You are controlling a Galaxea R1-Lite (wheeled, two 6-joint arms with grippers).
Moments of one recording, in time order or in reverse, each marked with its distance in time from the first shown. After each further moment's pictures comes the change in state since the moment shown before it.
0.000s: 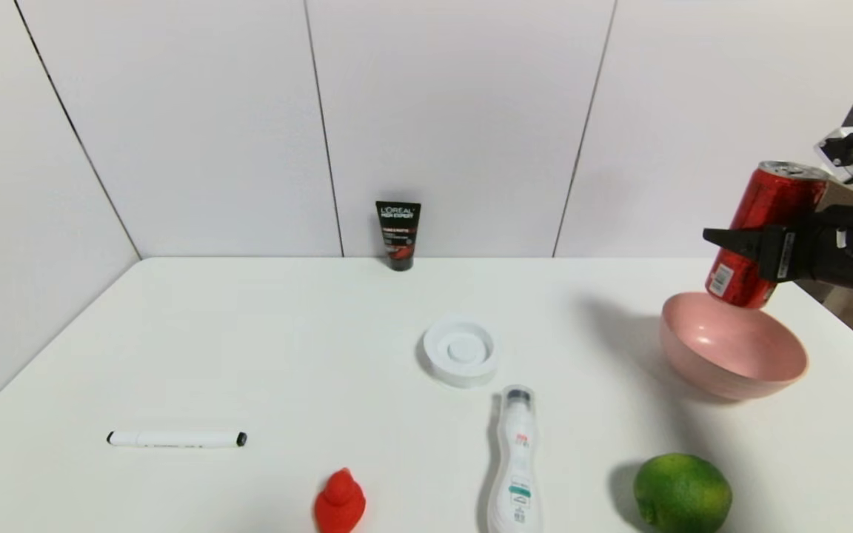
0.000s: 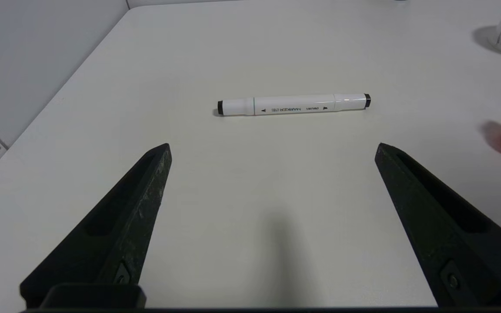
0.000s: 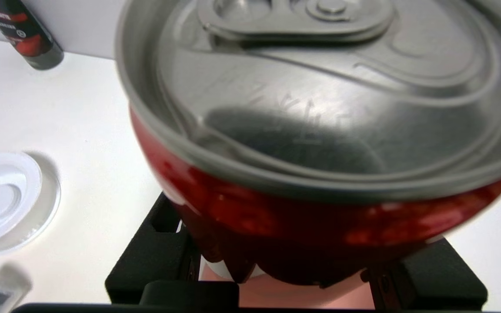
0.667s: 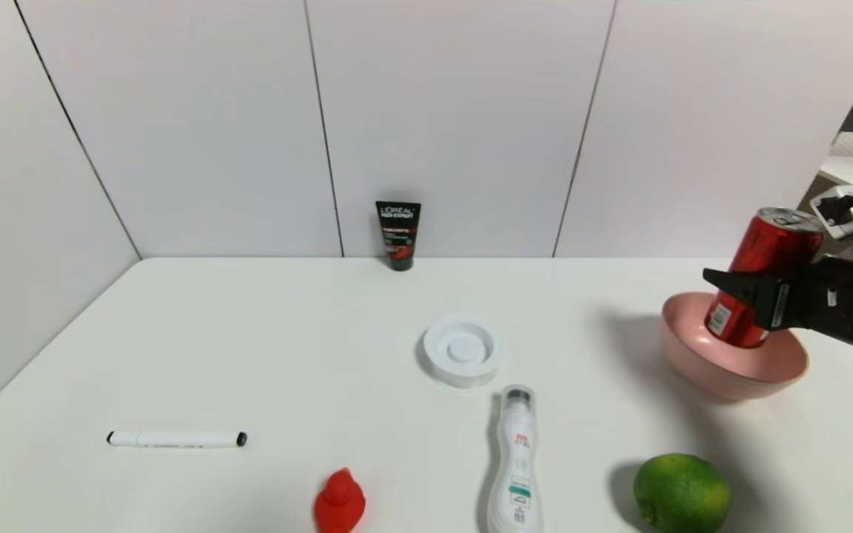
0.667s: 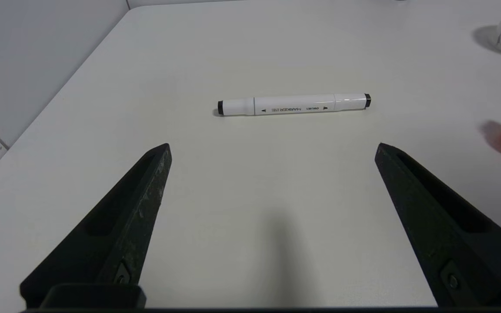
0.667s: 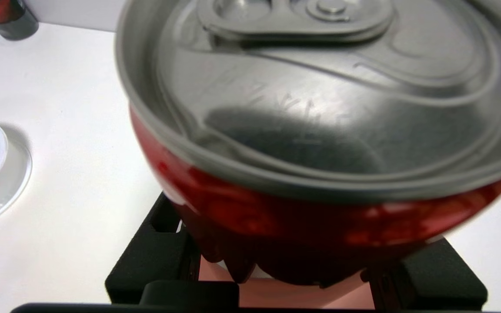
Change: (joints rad) left arm 0.000 0.000 0.000 0.000 0.000 0.000; right arm -0.025 0.013 0.246 -0.267 -0.004 -0.003
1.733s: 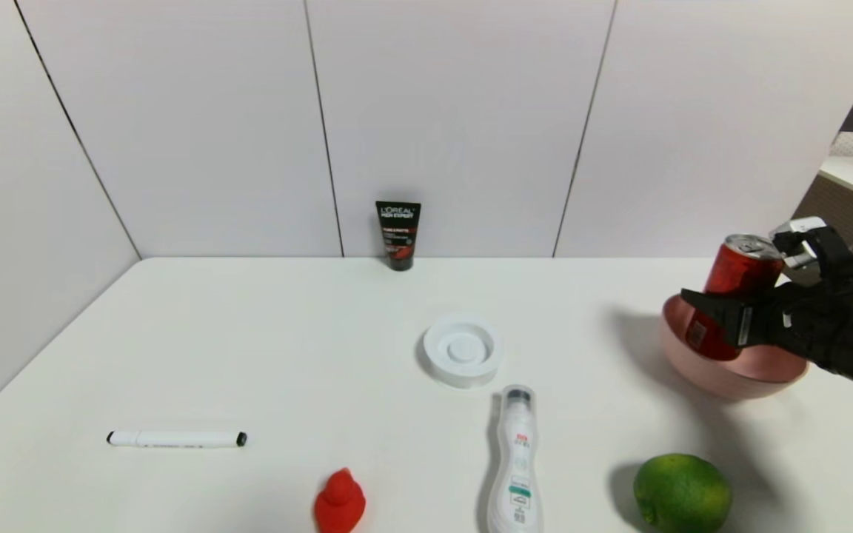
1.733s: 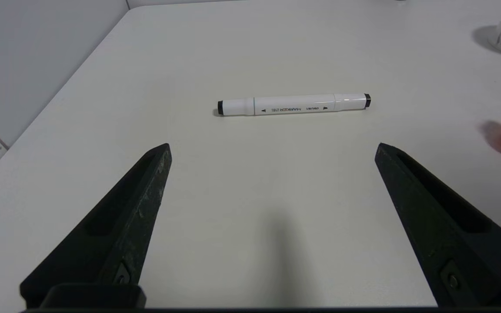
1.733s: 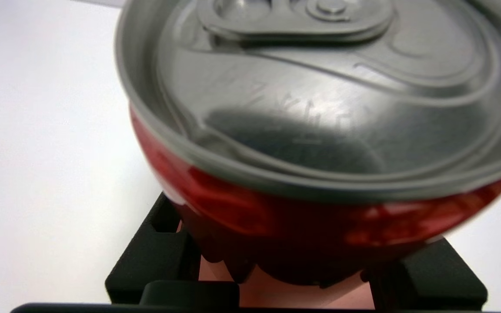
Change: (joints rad) left arm 0.000 0.000 0.000 0.000 0.000 0.000; right arm -0.004 0.166 0.079 -0.232 -0.002 -0.043
